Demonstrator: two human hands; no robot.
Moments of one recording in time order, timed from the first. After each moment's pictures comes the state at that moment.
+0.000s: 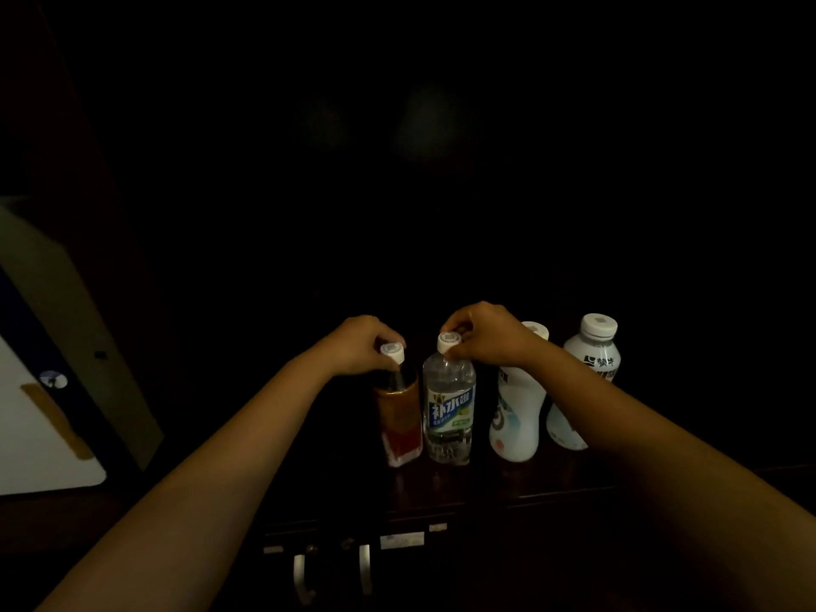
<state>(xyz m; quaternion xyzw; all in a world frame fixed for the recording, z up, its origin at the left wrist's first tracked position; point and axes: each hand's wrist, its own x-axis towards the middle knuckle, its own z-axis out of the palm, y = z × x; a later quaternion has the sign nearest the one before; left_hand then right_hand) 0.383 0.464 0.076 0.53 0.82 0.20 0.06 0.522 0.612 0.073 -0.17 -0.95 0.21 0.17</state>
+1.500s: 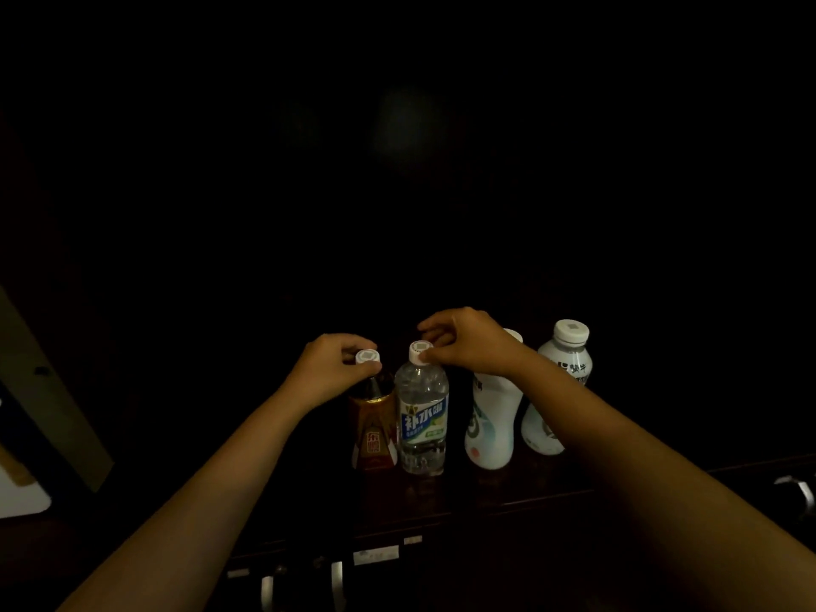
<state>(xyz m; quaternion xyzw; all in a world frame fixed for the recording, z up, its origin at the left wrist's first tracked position) 0.387 0.467 0.043 0.45 0.79 0.42 0.05 0.534 0.617 0.076 -0.14 -0.94 0.26 0.18</state>
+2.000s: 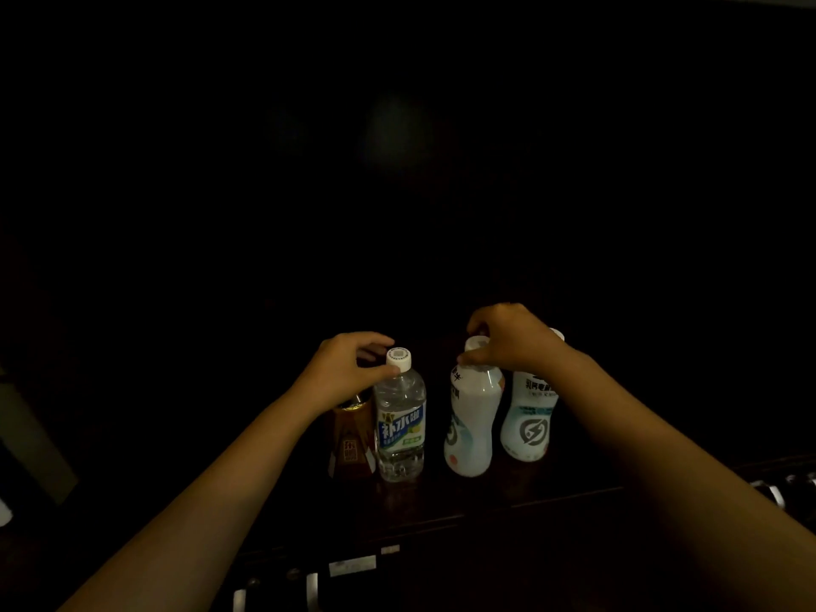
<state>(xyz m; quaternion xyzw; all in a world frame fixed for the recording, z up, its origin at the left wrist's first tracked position) 0.415 0.493 0.053 0.51 0.76 0.40 0.05 0.577 0.667 0.087 -0.26 -0.95 0.06 0.16</state>
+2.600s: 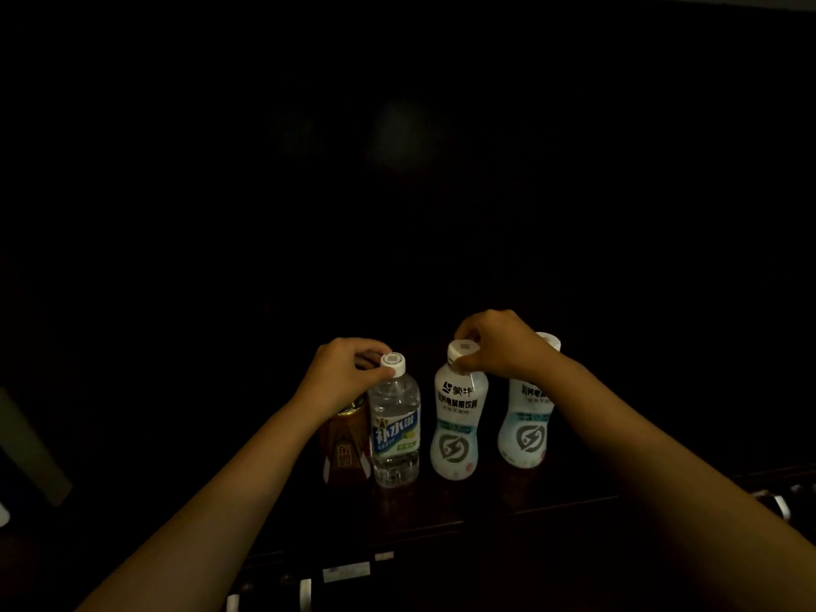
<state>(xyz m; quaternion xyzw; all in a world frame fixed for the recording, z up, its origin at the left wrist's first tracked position) 0.423 0.500 0.048 0.48 0.77 0.43 0.02 0.573 0.667 0.085 -0.21 -0.95 0.12 0.17</state>
